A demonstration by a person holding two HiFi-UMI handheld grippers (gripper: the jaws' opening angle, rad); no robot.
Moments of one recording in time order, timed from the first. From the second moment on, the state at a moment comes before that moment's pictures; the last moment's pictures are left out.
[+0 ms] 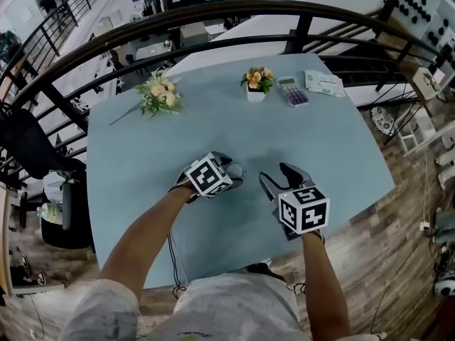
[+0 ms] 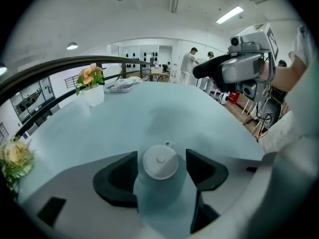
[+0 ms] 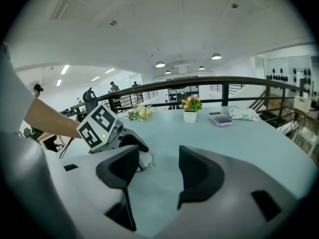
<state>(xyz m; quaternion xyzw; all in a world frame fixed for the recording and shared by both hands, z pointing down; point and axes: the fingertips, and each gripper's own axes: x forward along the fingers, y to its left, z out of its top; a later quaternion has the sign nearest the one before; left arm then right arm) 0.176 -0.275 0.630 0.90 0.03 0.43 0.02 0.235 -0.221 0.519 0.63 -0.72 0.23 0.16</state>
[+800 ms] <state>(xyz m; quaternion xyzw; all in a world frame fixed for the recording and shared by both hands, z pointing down) 0.176 -0.272 0.635 0.90 0.03 0.44 0.02 0.236 -0.216 0.525 0.63 -0.72 0.24 0.16</state>
